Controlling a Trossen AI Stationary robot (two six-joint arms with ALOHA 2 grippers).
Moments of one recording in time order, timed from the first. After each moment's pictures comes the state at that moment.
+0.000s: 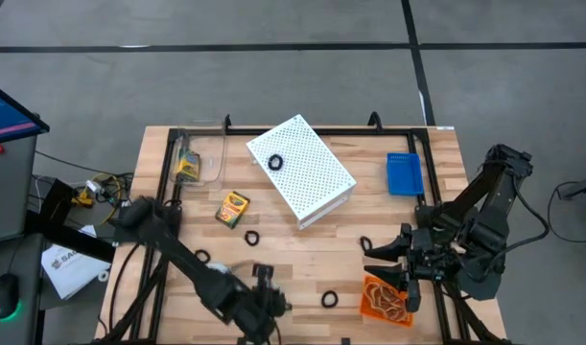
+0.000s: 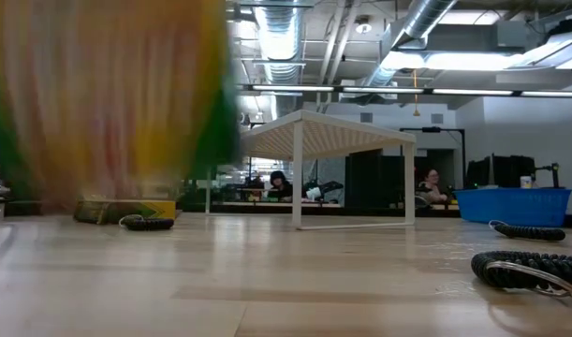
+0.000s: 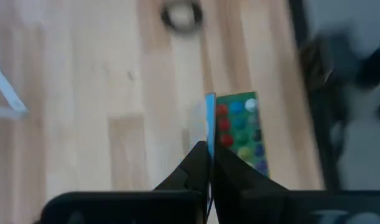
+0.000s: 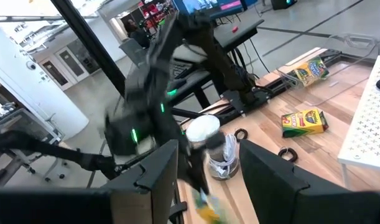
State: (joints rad) left arm -0.69 1.96 1.70 -0.89 -0.39 -0.48; right arm 0.98 1.26 1.27 -0.33 1.06 0.79
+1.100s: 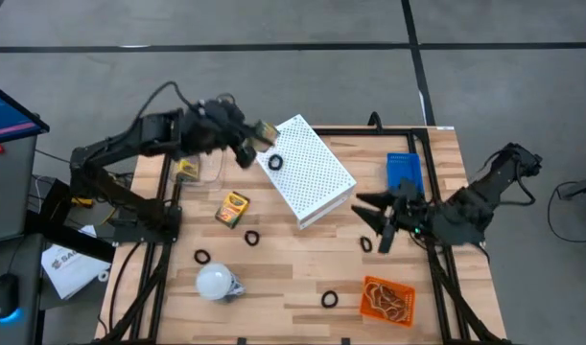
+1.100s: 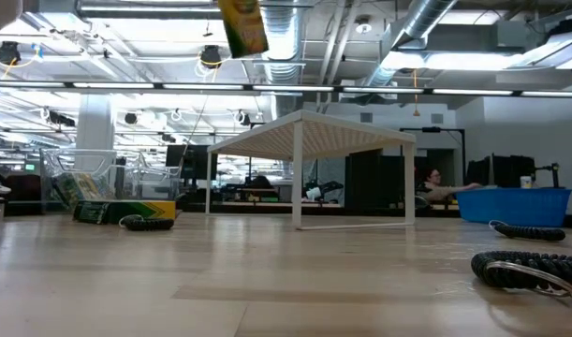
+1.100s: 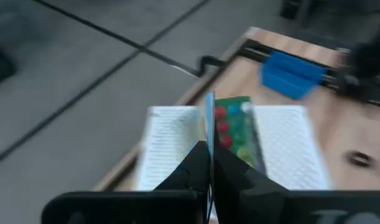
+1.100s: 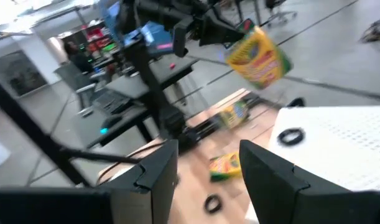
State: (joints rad) left arm 0.15 1.35 1.70 -0.95 -0.51 -0.21; right arm 0.68 1.16 1.27 -0.40 1.04 0.63
